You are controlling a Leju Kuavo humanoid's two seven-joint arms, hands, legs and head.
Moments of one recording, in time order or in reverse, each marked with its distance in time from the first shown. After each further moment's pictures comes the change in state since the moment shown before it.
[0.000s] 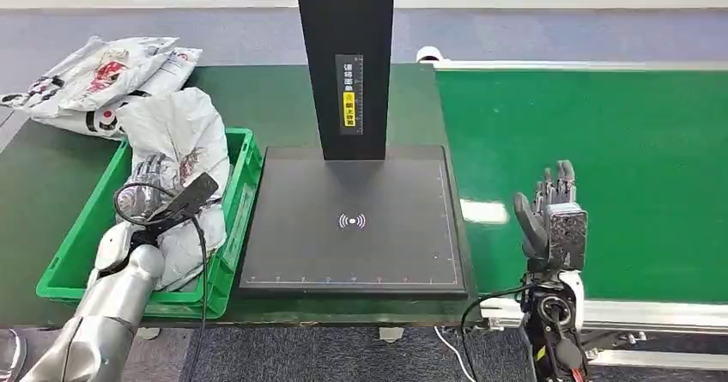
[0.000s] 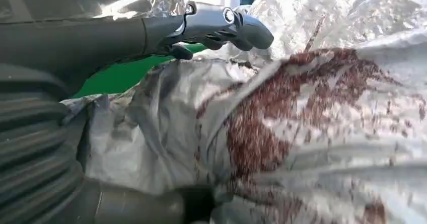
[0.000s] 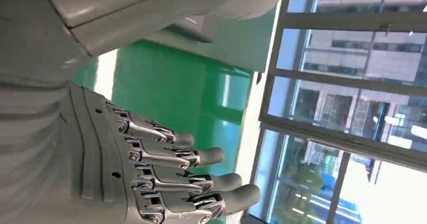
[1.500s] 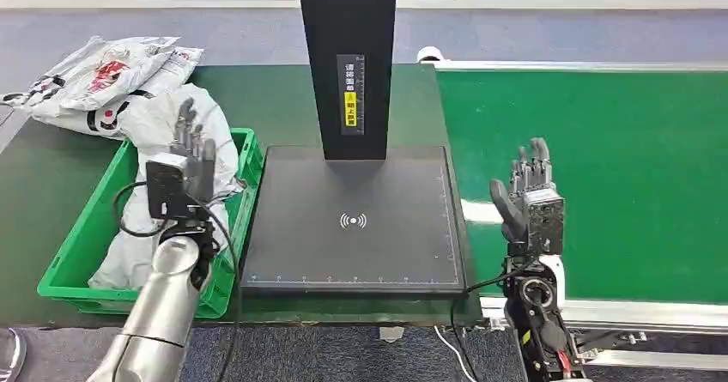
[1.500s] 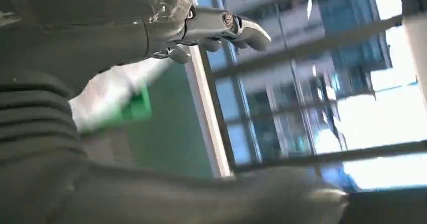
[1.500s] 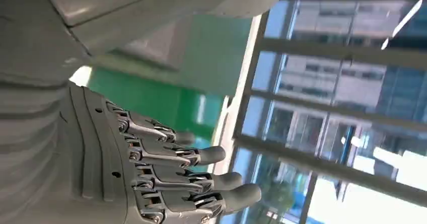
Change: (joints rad) left arm 0.098 -0.190 -0.201 -0.394 0.990 -0.017 -0.460; right arm -0.088 0.000 0.123 0.060 -0.029 -0.011 -0.050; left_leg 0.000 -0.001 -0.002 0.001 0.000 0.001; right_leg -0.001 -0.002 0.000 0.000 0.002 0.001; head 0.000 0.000
